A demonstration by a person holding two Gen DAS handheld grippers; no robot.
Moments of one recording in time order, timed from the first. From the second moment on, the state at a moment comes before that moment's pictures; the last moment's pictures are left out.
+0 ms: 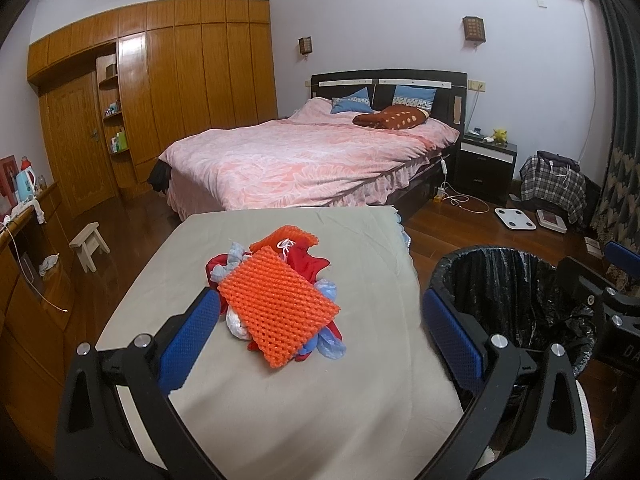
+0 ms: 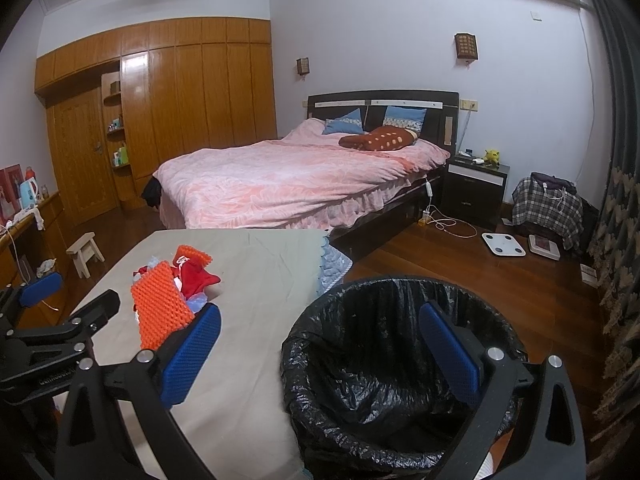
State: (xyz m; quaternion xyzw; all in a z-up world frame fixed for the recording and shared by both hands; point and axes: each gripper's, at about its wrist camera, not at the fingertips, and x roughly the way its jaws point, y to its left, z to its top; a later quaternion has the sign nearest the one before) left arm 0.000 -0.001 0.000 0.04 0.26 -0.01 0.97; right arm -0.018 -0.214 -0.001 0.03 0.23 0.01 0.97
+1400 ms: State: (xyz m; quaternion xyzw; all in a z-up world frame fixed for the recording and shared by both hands) left arm 0.076 0.174 -0.067 0.01 0.28 0.13 0.95; right arm 0.135 -0.031 -0.093 -0.02 0.30 0.23 0.92
